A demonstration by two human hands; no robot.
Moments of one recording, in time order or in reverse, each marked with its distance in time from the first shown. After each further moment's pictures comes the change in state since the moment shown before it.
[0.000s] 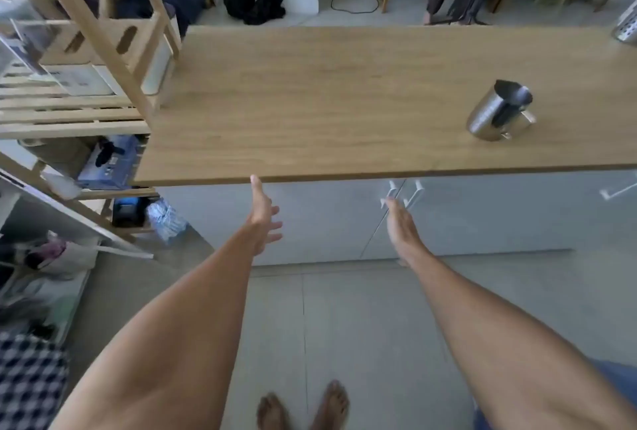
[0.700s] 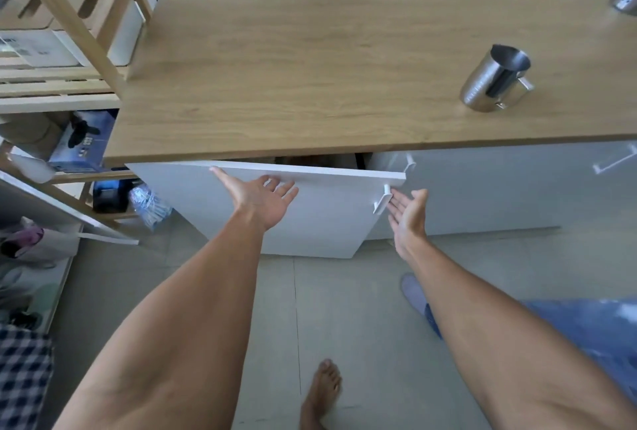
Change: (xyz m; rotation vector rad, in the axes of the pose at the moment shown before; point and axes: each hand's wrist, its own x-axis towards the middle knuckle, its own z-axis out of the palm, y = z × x) left_hand 0.011 -0.017 0.027 -0.931 -0.238 -0.007; right_hand 0.004 0.042 -0.010 0.704 0.075 0.159
